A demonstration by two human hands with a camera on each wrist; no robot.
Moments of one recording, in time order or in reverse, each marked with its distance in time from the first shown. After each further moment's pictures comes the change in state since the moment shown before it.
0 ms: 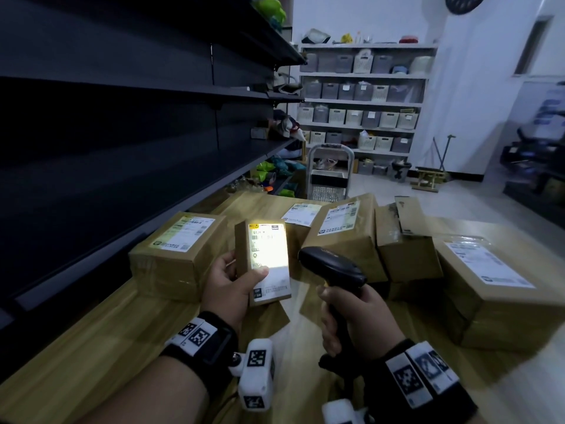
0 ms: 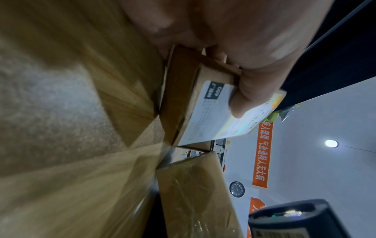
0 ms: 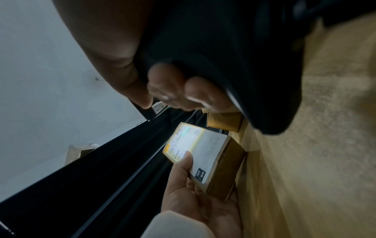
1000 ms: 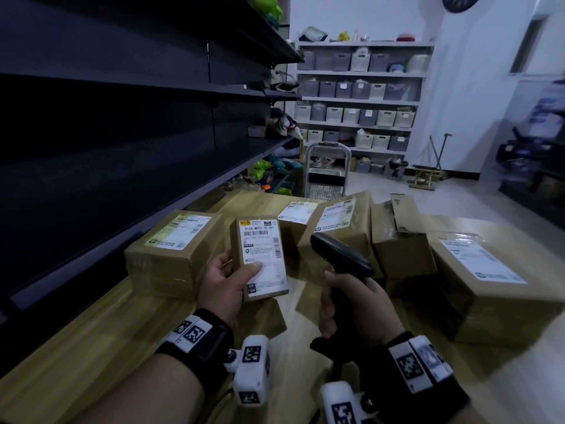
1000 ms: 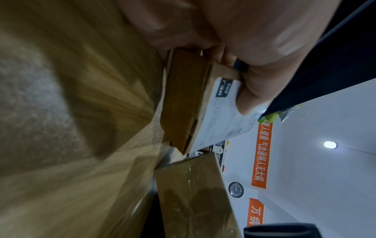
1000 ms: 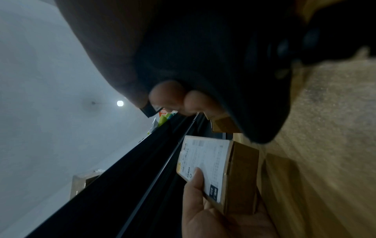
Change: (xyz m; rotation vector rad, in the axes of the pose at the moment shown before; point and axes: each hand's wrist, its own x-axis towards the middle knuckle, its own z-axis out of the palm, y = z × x) left_hand -0.001 0.005 0.003 -0.043 0.032 -0.056; right_hand 0.005 -0.005 -0.007 0.085 0.079 -0.002
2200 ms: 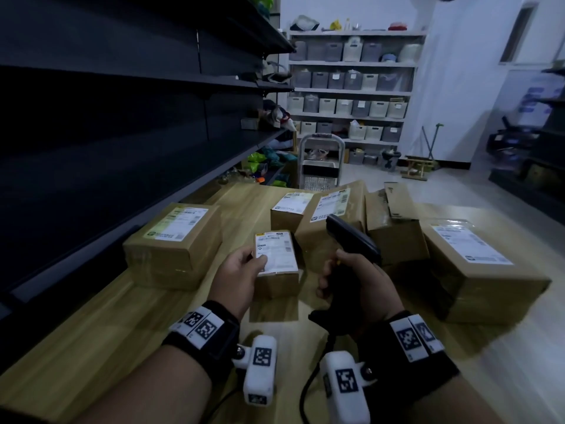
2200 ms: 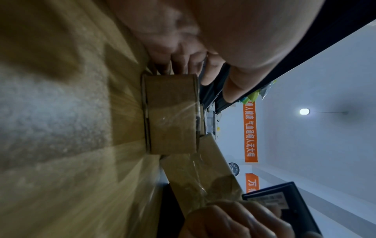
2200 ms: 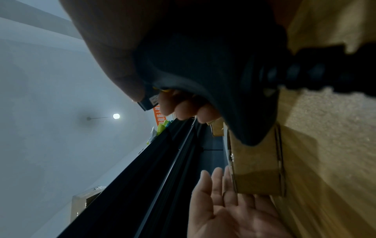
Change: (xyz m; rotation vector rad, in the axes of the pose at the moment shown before) left_hand -0.021 0.004 0.009 0.353 -0.096 0.065; right_hand 0.007 0.003 -0.007 0.228 0.047 0.009
